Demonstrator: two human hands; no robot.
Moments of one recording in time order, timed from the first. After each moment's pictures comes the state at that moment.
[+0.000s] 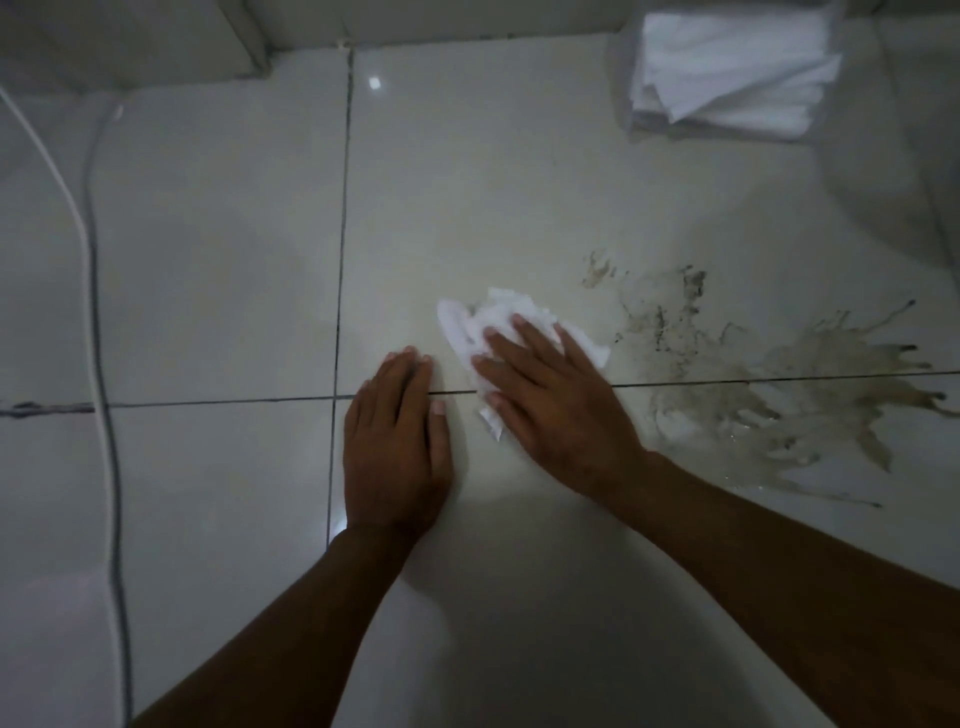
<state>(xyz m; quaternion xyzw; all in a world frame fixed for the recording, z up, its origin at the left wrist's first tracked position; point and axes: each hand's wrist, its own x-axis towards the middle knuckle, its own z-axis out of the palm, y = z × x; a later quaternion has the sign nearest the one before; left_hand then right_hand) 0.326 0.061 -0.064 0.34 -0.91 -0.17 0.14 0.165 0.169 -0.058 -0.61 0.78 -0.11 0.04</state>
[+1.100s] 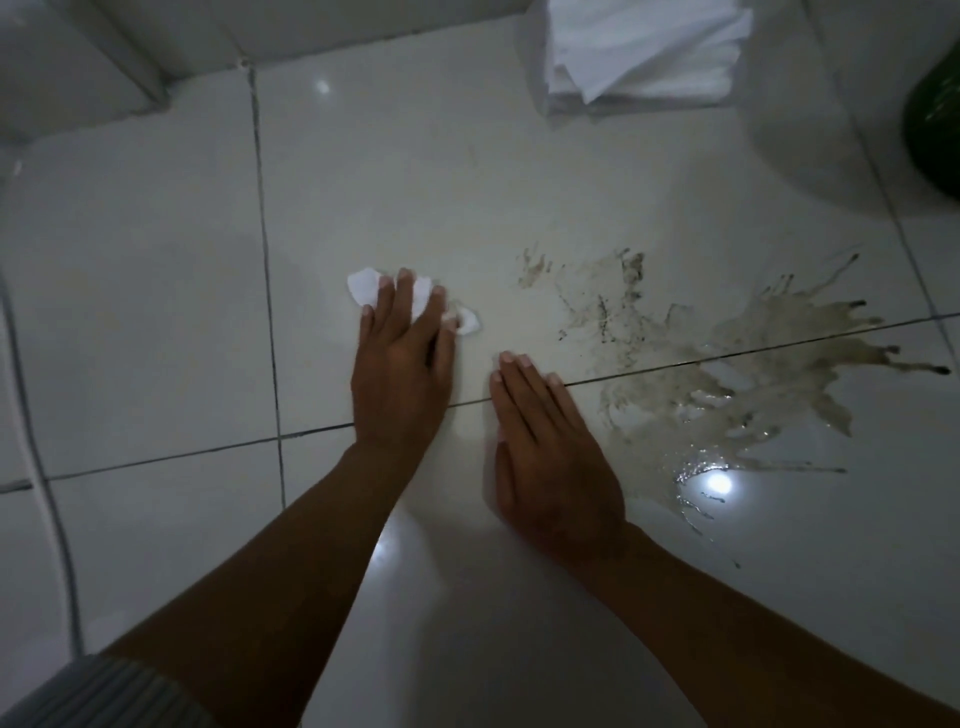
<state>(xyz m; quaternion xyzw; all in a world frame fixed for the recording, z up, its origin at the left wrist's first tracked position) 0.223 0.036 -0.065 0.29 -0.93 -0.21 0.10 0.195 0.208 -0.071 -0.45 0.87 -0.20 0.03</state>
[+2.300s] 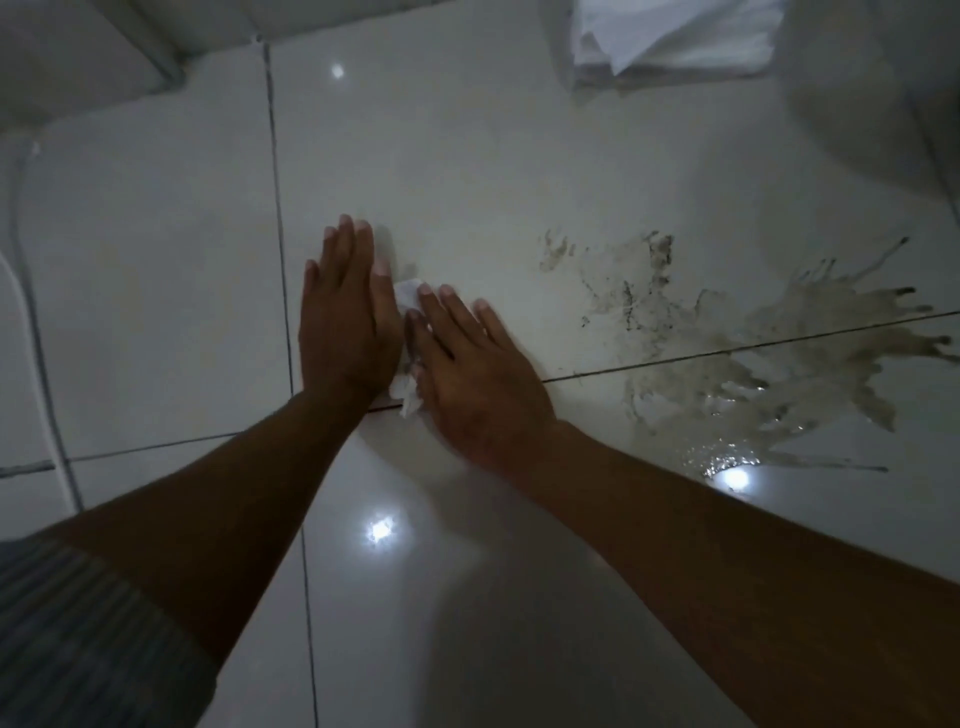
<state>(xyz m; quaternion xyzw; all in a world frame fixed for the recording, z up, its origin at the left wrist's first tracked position) 0.229 -0.024 -0.059 0.35 -0.91 -0.20 0.09 0.180 0.124 -0.059 -0.54 0.82 -0.16 0.09</state>
